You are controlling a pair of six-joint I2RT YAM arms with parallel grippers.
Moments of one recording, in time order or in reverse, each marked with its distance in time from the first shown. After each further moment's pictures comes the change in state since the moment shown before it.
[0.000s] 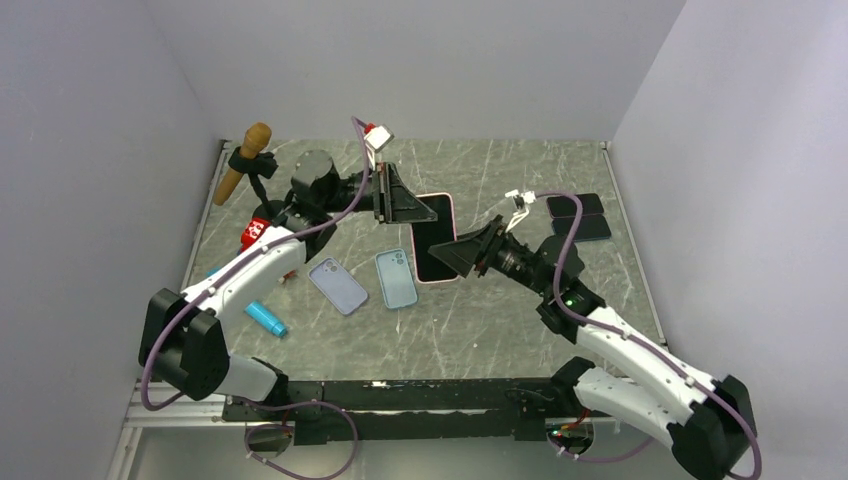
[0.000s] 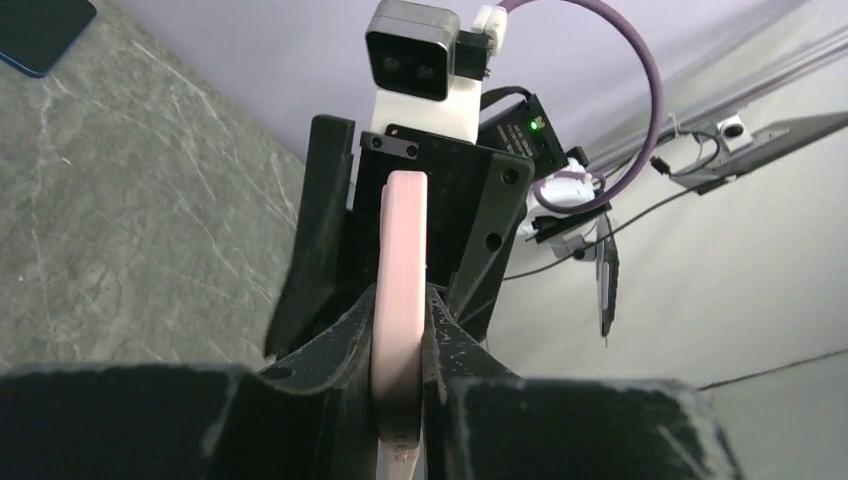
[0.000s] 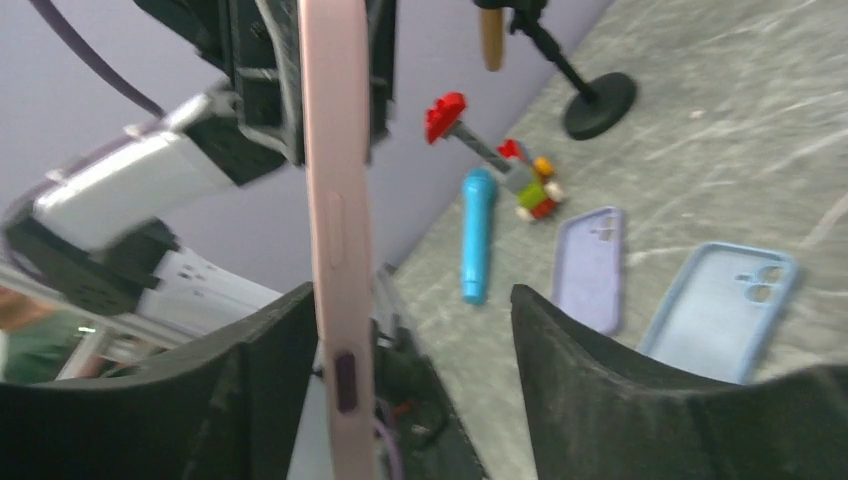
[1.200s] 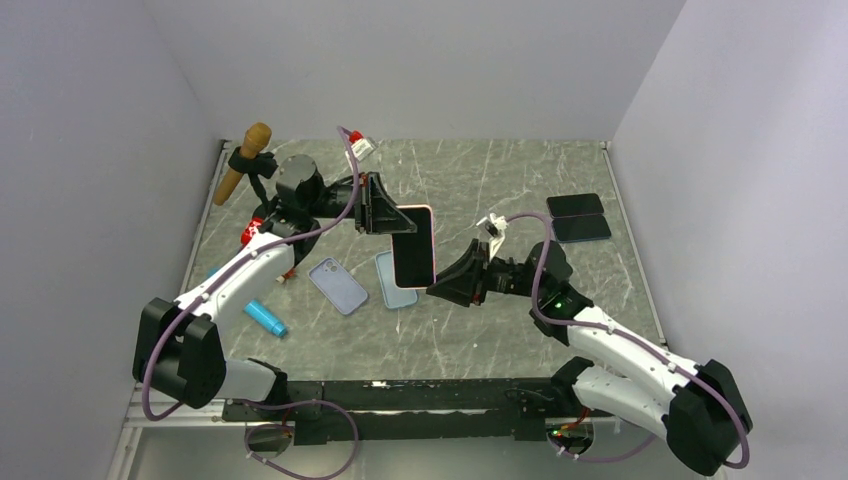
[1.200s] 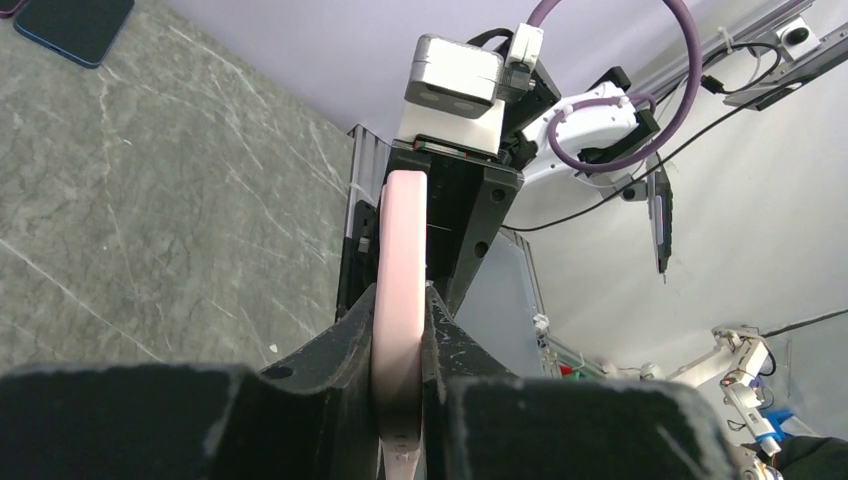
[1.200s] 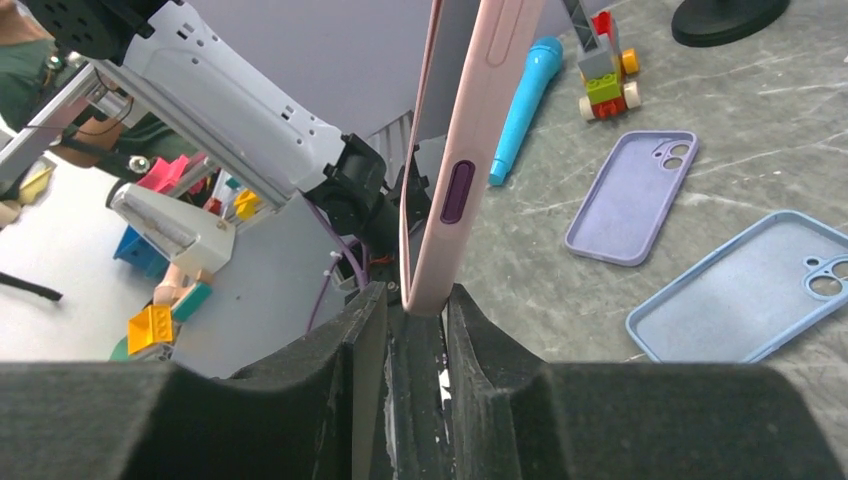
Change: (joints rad) left arm 0.096 -0.045 -0.058 -0.060 0.167 0.217; right arm 0.001 0.021 -0.088 0.031 -0.389 -0.308
